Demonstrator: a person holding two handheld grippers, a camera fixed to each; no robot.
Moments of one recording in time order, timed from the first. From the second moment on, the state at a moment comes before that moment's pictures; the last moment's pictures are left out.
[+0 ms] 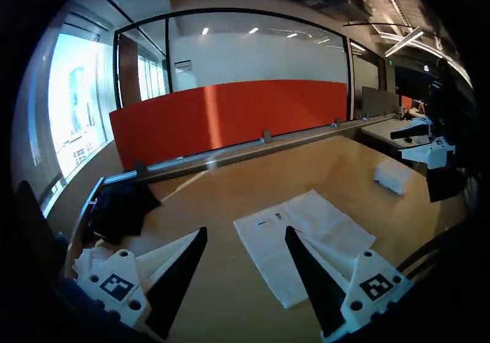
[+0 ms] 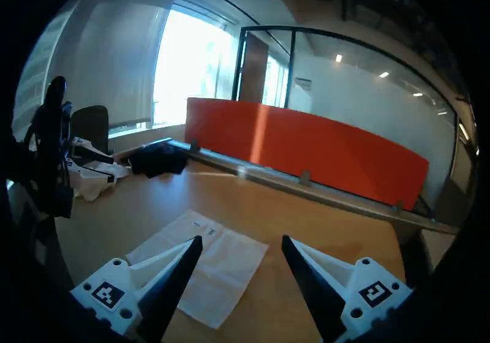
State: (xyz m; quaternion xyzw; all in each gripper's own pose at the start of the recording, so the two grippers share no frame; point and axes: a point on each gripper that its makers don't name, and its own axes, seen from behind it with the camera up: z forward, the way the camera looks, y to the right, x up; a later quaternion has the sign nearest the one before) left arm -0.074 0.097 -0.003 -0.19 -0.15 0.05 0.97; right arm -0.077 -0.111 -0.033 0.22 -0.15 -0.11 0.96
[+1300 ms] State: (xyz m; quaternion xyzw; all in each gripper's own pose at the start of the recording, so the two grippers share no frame) left arm -0.284 0.161 -0.030 -0.28 -0.34 0.11 0.89; right arm -0.301 -0.104 -0.067 0.28 -0.35 -0.16 0.88
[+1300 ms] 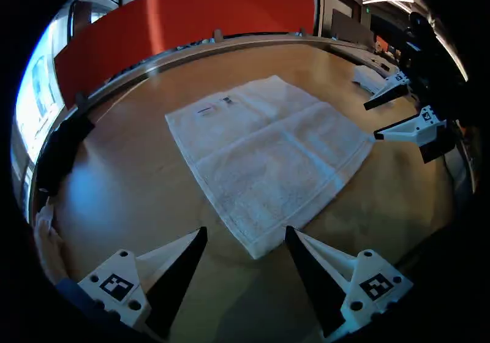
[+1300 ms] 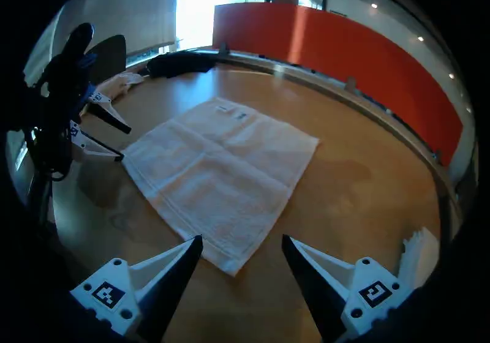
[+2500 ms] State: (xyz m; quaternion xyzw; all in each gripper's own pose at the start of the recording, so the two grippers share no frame) left arm -0.297 0.176 -0.039 -0.30 -0.36 0.12 0.88; right arm -0.329 -0.094 -0.079 0.31 -0.39 -0.14 0.86
